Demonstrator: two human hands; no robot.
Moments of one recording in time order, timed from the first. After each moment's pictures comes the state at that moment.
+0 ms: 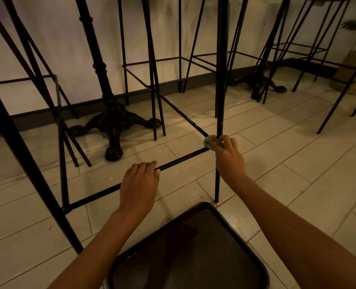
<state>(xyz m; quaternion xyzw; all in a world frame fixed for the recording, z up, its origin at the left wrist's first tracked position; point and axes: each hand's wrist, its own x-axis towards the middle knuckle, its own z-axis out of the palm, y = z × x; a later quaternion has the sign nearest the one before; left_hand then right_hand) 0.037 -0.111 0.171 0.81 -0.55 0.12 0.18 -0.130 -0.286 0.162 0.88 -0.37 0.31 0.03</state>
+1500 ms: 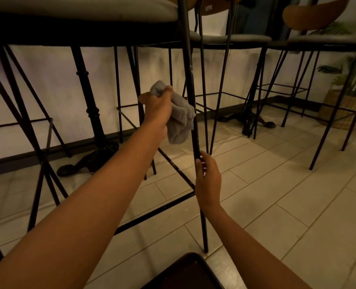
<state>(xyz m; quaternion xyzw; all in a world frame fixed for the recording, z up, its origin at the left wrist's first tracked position) -0.015 -0.266 0.408 0.59 -0.29 -0.26 0.71 -0.100 -0.304 0.227 0.67 -0.37 0.57 -0.30</state>
